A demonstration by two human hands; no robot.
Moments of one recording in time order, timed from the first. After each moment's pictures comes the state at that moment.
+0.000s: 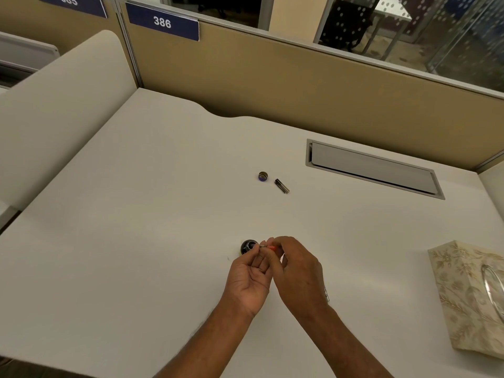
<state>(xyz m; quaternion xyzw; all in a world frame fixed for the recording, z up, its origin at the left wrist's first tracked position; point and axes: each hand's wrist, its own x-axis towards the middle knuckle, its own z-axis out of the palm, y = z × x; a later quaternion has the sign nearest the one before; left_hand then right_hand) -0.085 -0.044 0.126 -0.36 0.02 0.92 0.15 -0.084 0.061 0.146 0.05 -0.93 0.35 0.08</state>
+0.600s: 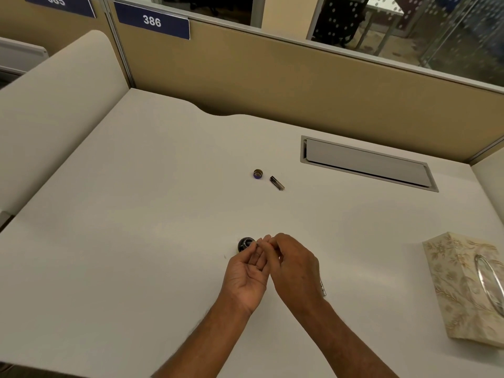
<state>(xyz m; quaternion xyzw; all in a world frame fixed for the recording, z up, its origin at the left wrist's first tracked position) -0.085 -0.043 0.121 -0.35 0.04 0.92 0.15 -0.085 0.061 0.142 0.05 -0.94 0.32 0.10</state>
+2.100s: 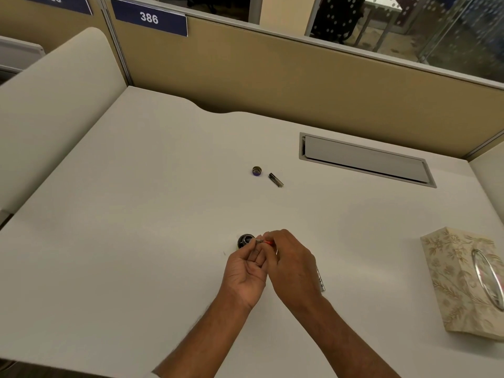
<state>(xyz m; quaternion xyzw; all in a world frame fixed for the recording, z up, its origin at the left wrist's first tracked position) -0.084 -0.042 0.123 -0.36 0.03 0.92 0.16 -0.081 0.061 0.139 0.06 -0.94 0.33 0.08</state>
